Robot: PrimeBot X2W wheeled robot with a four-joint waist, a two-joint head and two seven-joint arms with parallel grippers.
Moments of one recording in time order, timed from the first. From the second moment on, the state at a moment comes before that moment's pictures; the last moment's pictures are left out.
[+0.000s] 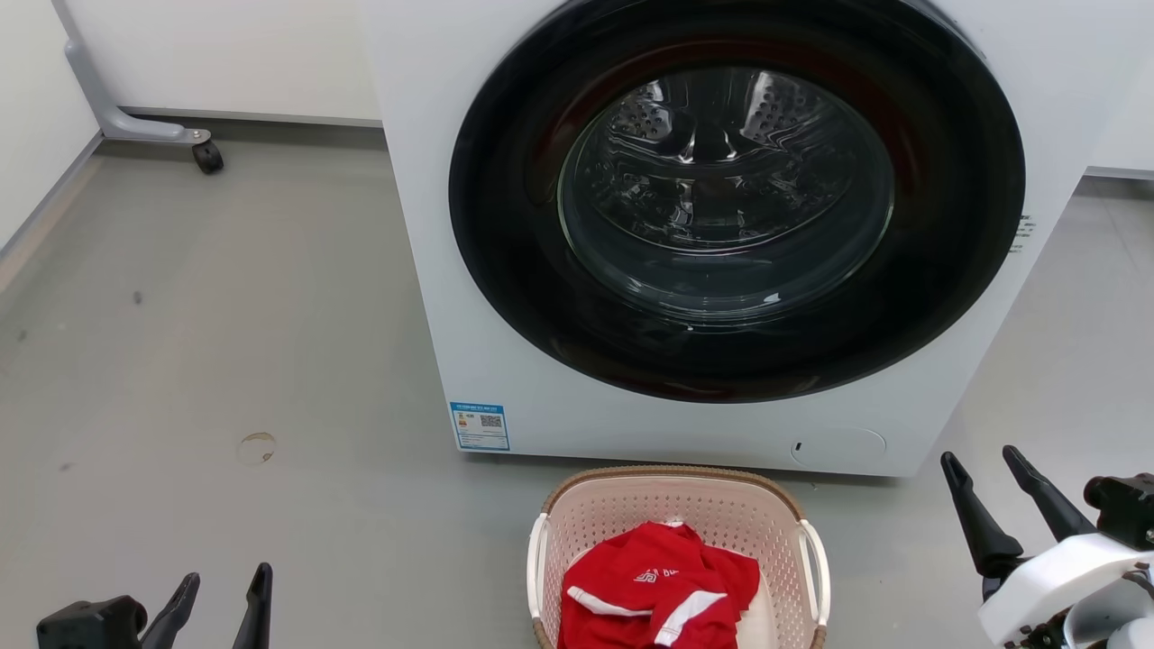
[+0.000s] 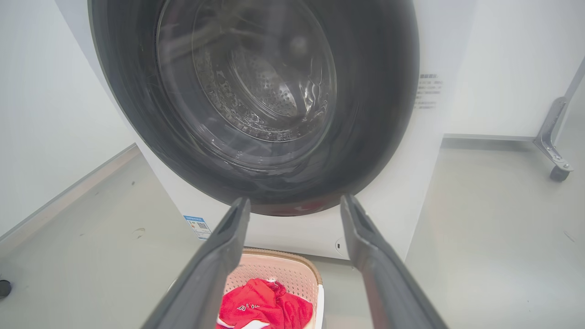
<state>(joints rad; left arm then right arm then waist) 0.09 0.79 -0.61 -0.20 -1.04 0.47 -0.13 -0.03 -0.17 0.25 0.26 0.58 0.13 -0.10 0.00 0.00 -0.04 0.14</state>
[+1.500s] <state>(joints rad) 0.05 0.79 -0.63 -0.20 -1.04 0.47 -0.10 -0.03 -0.15 0.25 0.24 0.56 0.13 -0.08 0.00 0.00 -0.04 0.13</state>
